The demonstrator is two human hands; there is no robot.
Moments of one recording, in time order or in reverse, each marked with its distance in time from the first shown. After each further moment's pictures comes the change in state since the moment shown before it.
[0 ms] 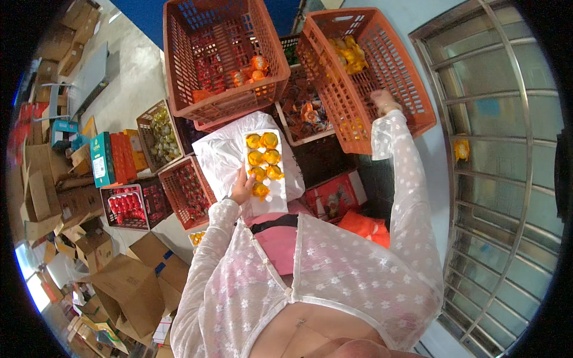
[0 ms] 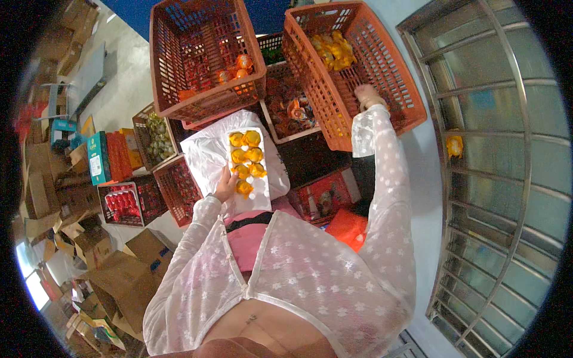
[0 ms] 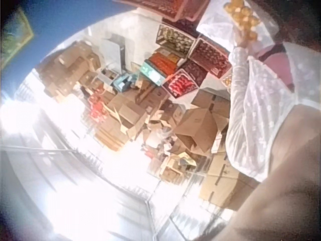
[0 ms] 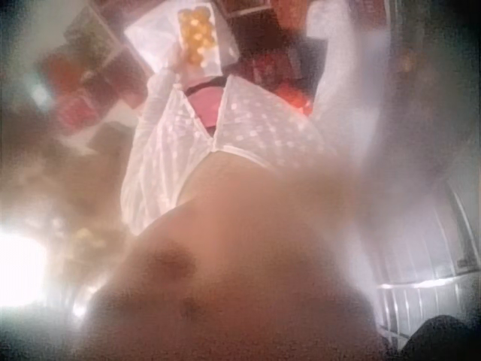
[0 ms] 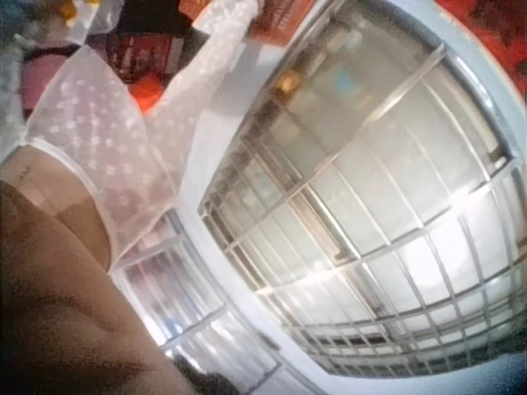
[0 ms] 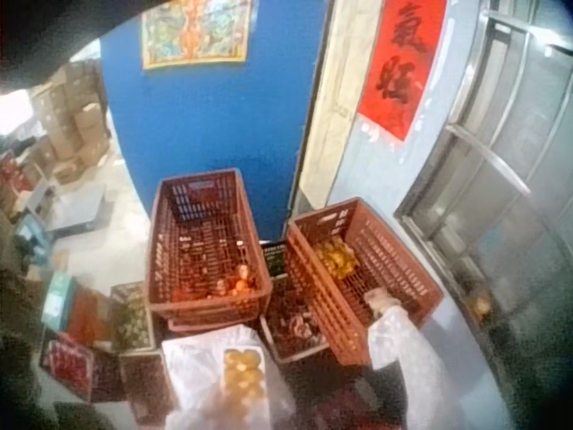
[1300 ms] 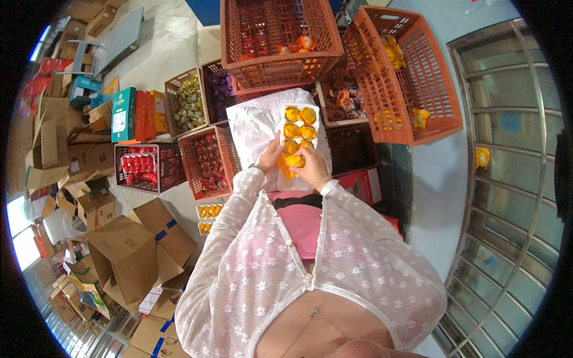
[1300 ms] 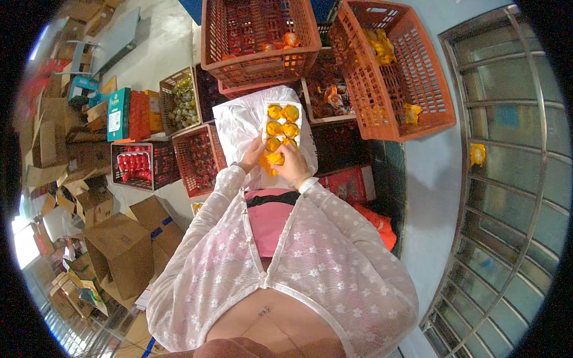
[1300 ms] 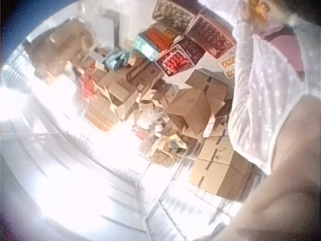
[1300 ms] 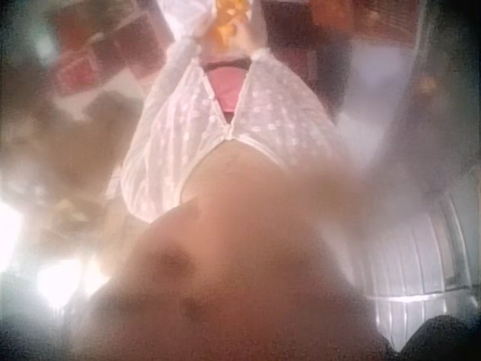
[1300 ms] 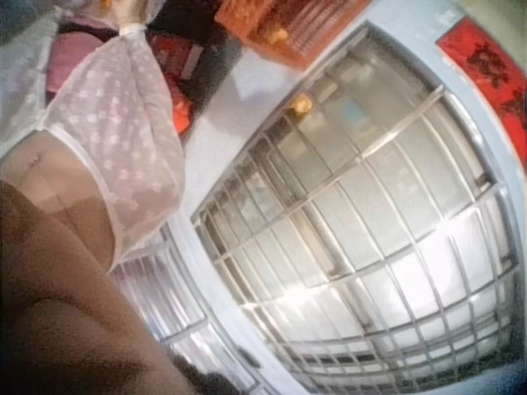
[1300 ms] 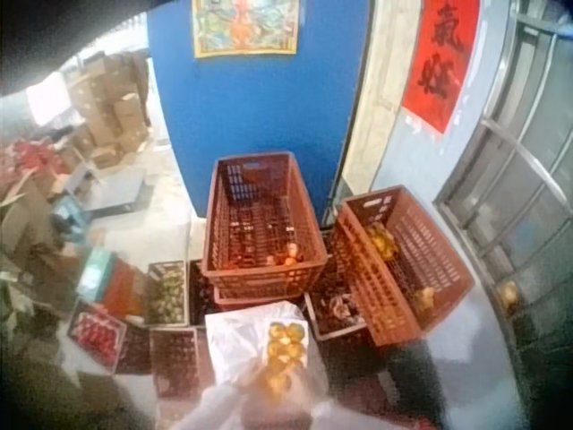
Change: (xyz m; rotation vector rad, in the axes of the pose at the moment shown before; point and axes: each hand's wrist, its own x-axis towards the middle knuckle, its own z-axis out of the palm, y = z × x) left_hand 0.000 -0.014 -0.002 -0.279 -0.045 -0.176; right_hand -0.228 0.037 0.297 0.076 -0.193 -0.990
